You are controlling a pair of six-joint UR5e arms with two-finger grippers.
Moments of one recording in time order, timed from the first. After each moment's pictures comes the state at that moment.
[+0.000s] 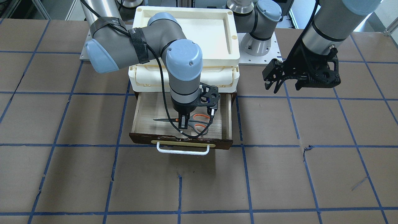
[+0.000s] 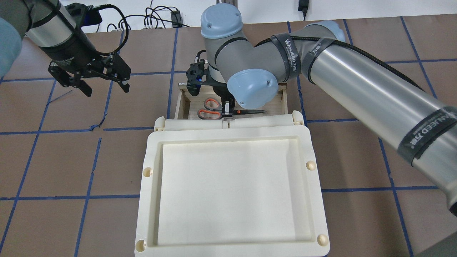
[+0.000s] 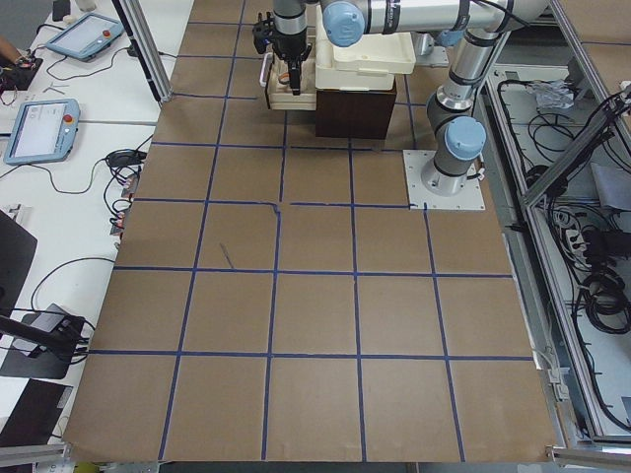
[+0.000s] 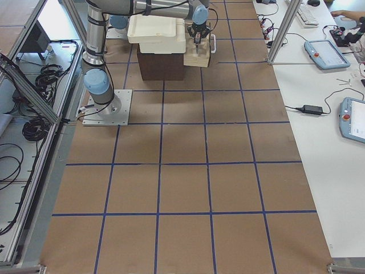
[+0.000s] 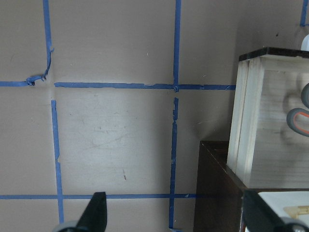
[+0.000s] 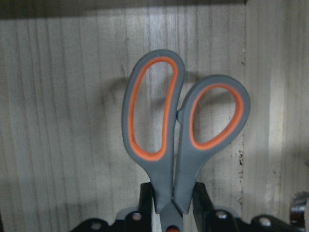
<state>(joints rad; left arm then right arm) -1.46 -1.59 -1.57 -1.61 1.52 0.08 1.99 -1.16 1.49 -1.87 -1.55 -1.08</state>
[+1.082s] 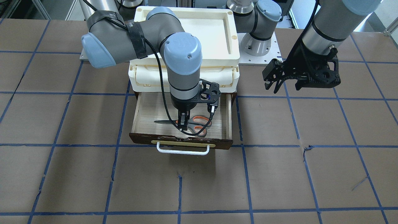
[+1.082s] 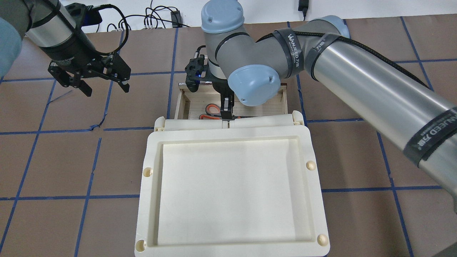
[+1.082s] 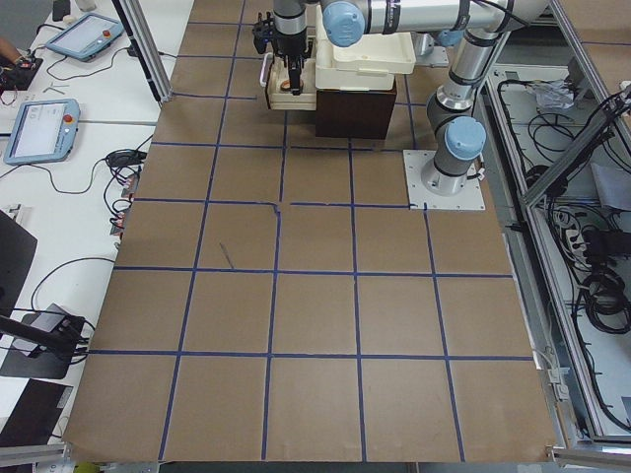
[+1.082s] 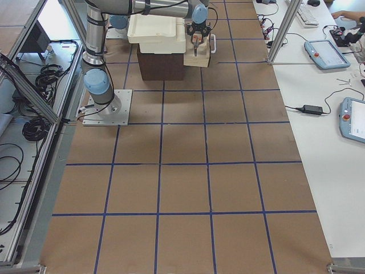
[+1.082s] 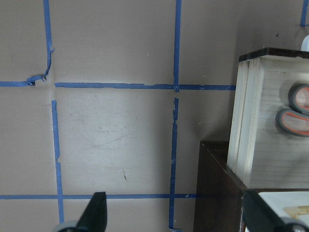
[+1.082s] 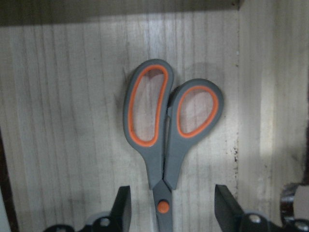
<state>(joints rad) -1.46 -1.59 -1.57 -1.61 1.52 0.08 1.98 -1.18 1.46 -1.85 -1.54 -1.05</state>
